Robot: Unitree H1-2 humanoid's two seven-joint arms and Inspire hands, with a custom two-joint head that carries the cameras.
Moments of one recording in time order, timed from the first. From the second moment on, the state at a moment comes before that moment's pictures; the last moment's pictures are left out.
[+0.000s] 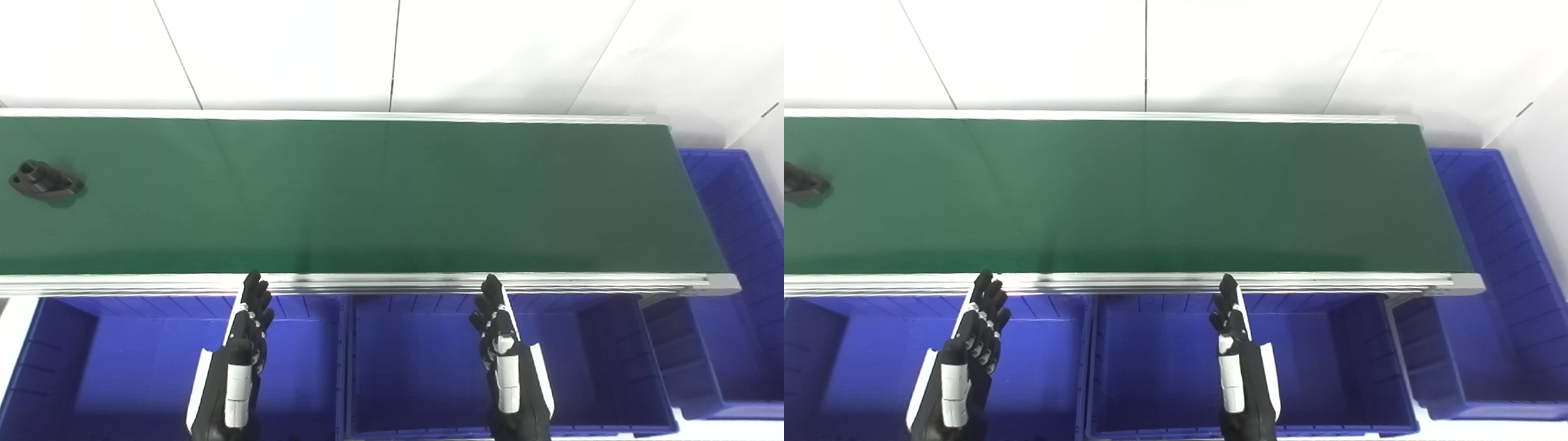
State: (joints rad) left arm 0.72 0.03 -0.31 -0.47 -0.02 -0.08 0.02; right arm 0.70 0.06 0.30 -0.32 -0.05 -0.15 -0.10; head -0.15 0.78
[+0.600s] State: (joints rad) left arm 0.72 0.03 -0.31 -0.46 -0.01 -0.09 0.02; right arm 0.70 0.06 0.30 -0.32 -0.05 -0.15 -0.10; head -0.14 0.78
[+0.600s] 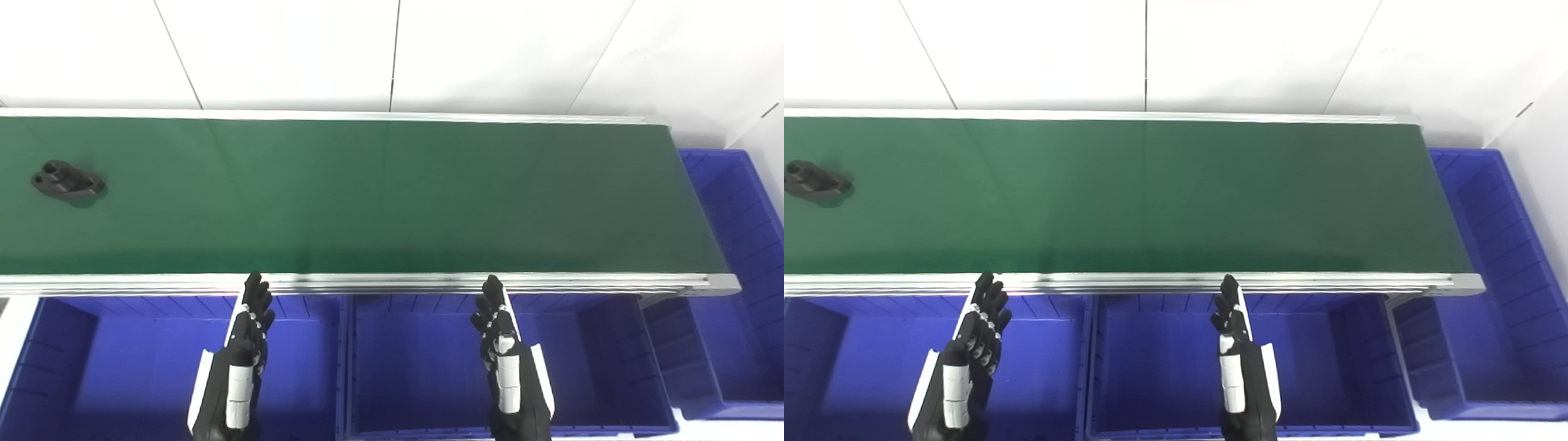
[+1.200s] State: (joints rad) left arm 0.72 0.03 -0.32 -0.46 -0.01 -0.09 0.02; right arm 0.70 0.06 0.30 -0.32 -0.02 -0.15 -0.09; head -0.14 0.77
